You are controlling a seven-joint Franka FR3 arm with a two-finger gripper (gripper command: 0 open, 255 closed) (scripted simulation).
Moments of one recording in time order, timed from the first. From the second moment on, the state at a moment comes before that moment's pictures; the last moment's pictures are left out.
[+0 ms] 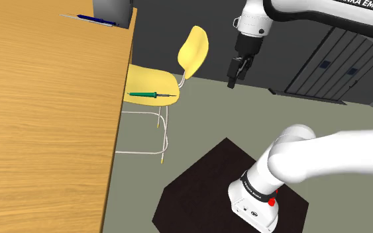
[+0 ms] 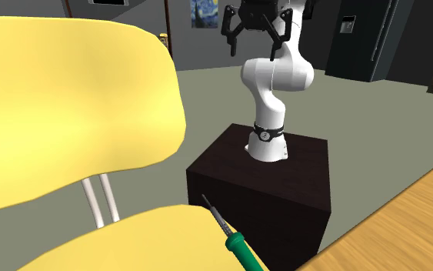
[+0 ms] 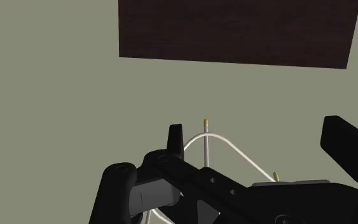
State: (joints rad) arm 0.02 -0.78 0.01 -2.37 -0.08 1.46 -0.08
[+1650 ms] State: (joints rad) arm 0.11 0.05 -0.05 -2.02 0.03 1.94 -0.41
